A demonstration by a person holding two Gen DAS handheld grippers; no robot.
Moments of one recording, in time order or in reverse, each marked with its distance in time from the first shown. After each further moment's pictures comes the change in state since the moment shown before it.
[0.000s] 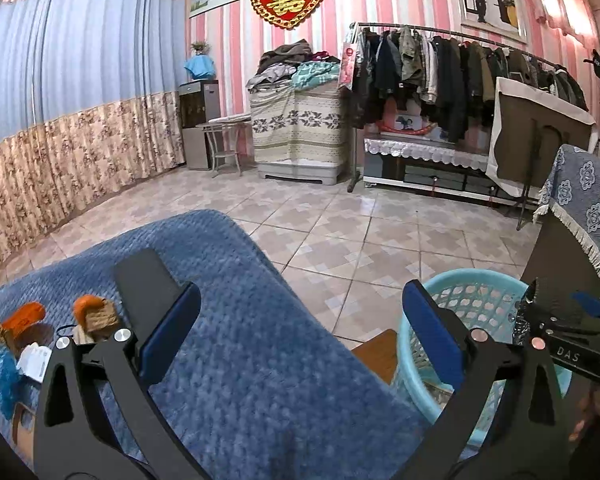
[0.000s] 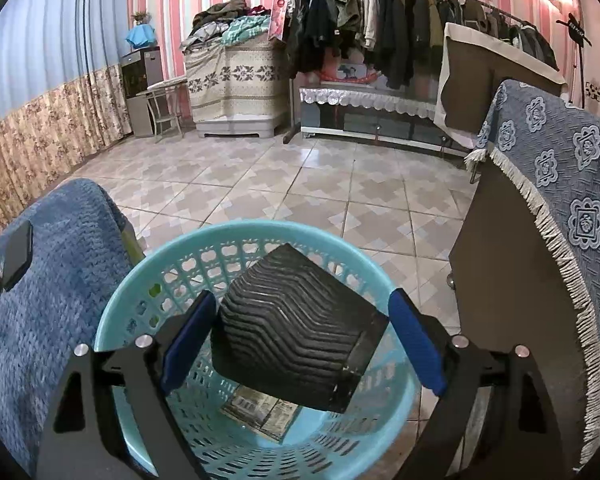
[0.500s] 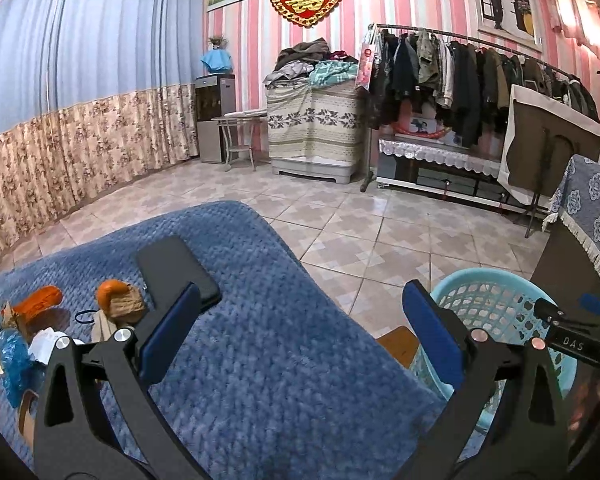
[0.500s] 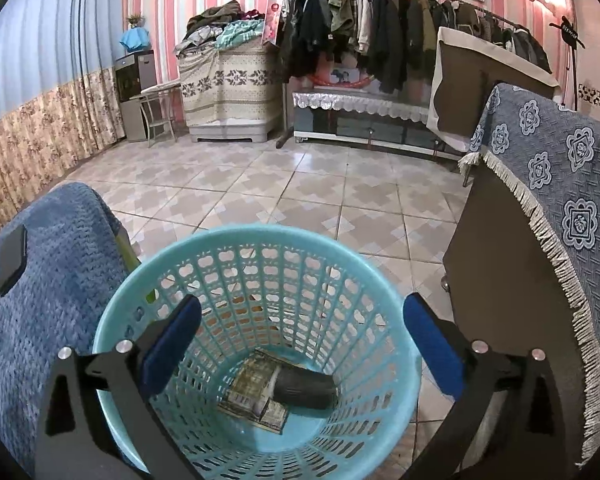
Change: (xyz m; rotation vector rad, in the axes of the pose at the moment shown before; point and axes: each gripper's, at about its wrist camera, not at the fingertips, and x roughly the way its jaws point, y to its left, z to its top) left arm -0.012 0.030 -0.008 -0.048 0.005 0.031; right arm 0.000 0.005 0.002 0.010 -0.028 -0.034
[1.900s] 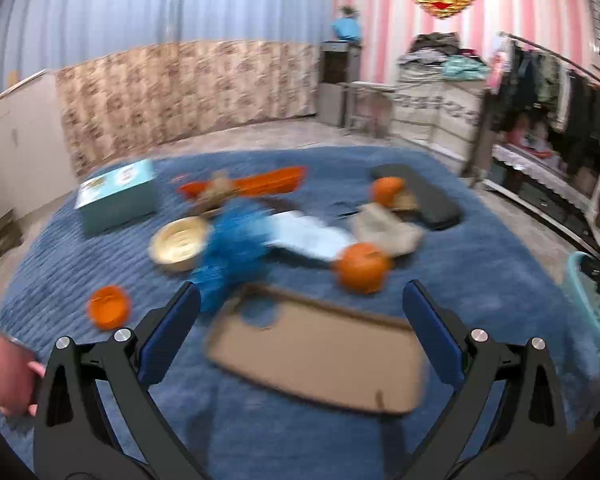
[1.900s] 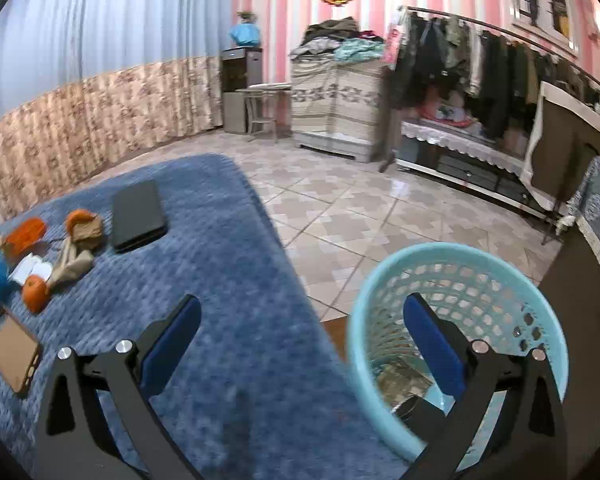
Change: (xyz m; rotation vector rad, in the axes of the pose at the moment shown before) left arm -0.094 0.228 -0.094 -0.261 0.116 0.347; right arm -0.055 0.165 -0.043 -0.237 -0.065 0.285
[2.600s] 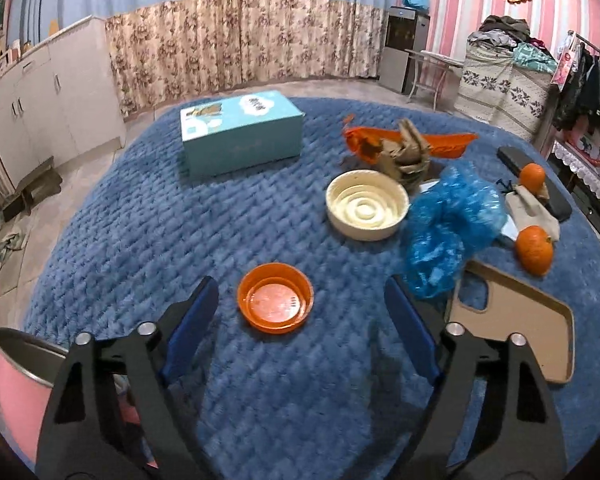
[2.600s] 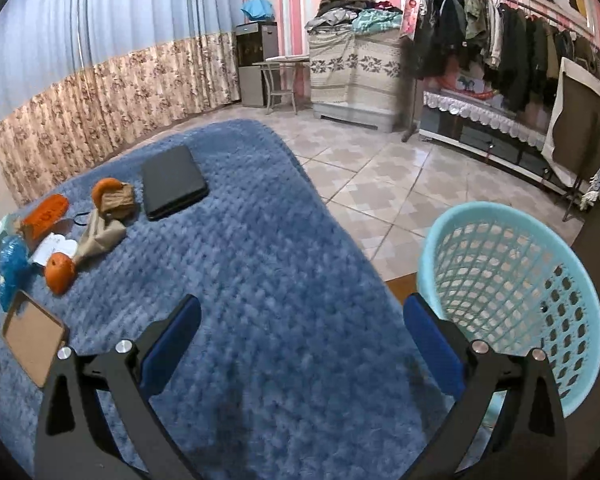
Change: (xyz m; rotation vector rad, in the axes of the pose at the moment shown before) left arm 0.041 0.130 -0.008 -0.105 0.169 0.133; right arm 0.008 0.031 -0.013 0.025 0.109 0.074
